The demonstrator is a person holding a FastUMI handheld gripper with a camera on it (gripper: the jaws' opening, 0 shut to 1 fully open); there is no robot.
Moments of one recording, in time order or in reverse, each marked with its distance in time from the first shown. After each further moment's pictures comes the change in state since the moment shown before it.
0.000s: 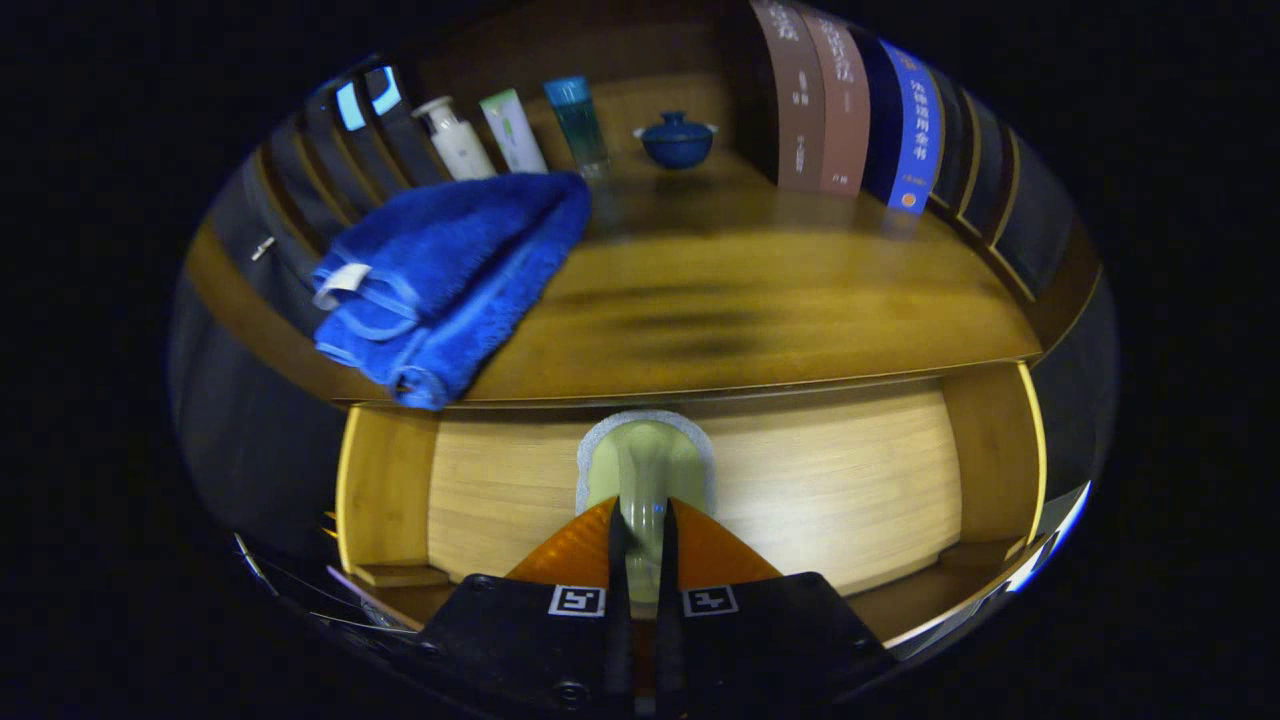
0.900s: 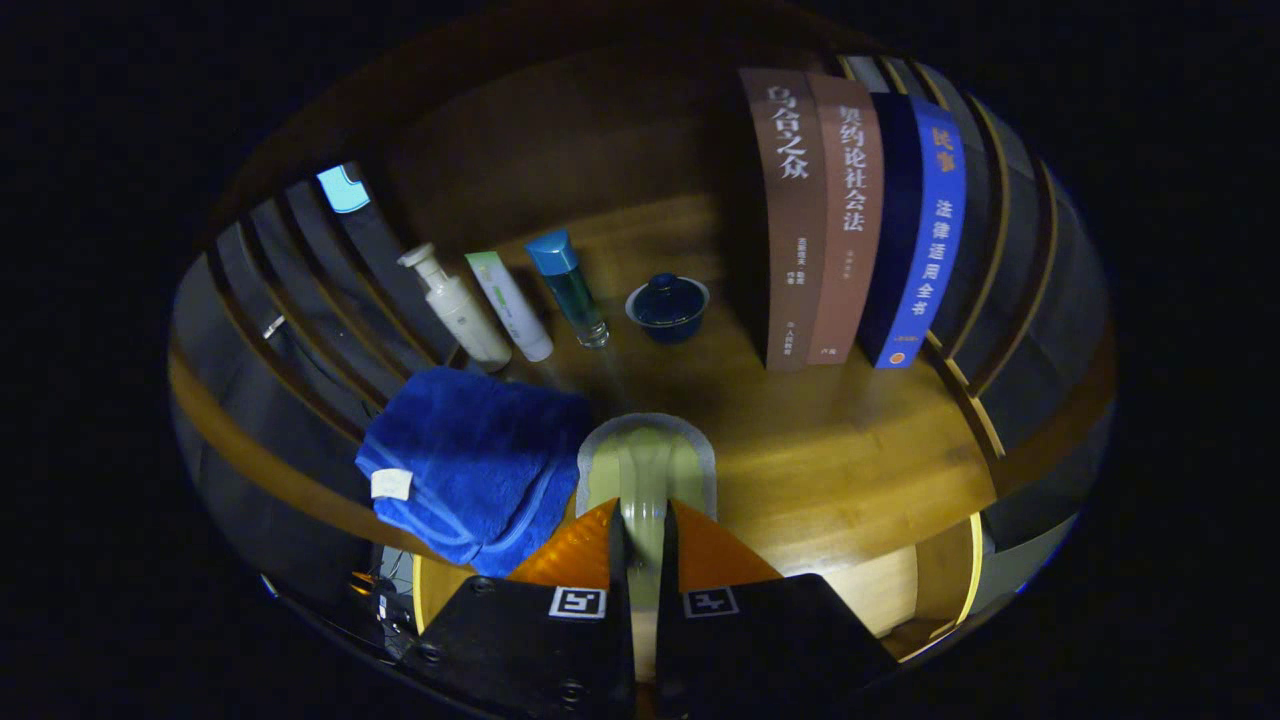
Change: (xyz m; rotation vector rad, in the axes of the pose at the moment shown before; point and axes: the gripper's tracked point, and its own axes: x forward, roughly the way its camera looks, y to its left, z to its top) arm 0.014 -0.012 0.146 0.060 -0.146 0.004
